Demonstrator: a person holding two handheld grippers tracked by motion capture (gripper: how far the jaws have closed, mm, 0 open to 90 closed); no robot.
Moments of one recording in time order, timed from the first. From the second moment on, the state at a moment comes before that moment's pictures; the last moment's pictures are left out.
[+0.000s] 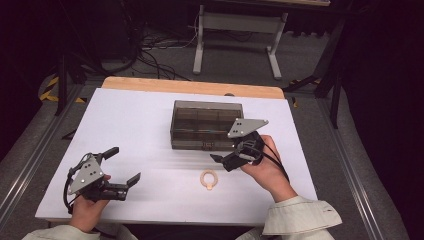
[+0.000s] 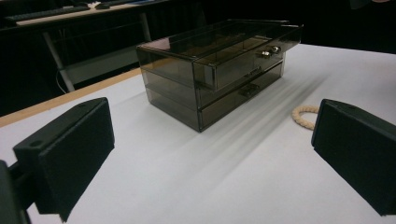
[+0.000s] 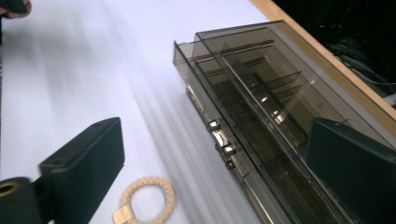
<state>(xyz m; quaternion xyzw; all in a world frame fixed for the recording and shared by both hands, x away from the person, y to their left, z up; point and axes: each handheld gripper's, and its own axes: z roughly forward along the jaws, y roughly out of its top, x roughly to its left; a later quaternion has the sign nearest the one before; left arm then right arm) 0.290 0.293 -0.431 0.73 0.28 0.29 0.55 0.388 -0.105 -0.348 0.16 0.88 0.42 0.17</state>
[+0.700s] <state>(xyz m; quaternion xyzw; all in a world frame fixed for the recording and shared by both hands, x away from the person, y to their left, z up) 0.290 0.293 -0.431 0.73 0.28 0.29 0.55 0.409 -0.088 -0.342 0.07 0.93 0.32 0.14</state>
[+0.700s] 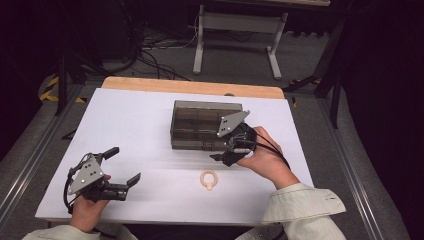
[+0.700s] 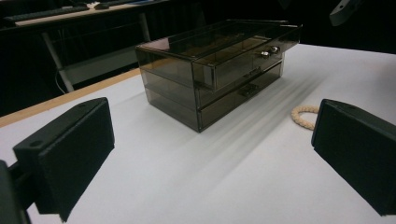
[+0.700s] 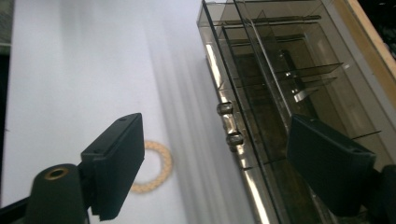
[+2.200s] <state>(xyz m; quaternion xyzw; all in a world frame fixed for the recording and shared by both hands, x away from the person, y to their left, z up) 0.290 0.293 -0.431 0.73 0.28 0.29 0.55 0.436 -0.061 -0.379 0.02 0.96 0.21 0.19</state>
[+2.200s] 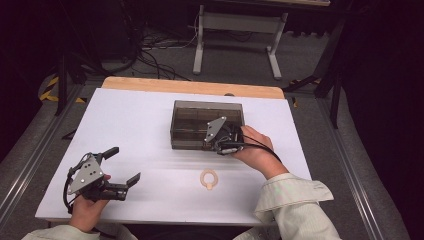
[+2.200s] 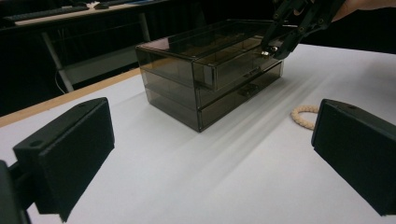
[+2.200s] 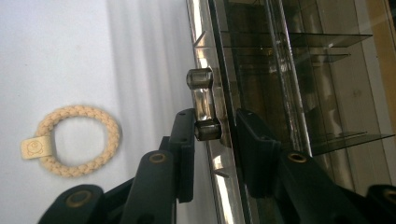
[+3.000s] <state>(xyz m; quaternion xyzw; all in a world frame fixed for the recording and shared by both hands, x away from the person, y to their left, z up) 0.290 0.293 -0.431 0.73 0.28 0.29 0.55 0.411 -0.064 -0.372 0.01 0.96 0.21 0.17</state>
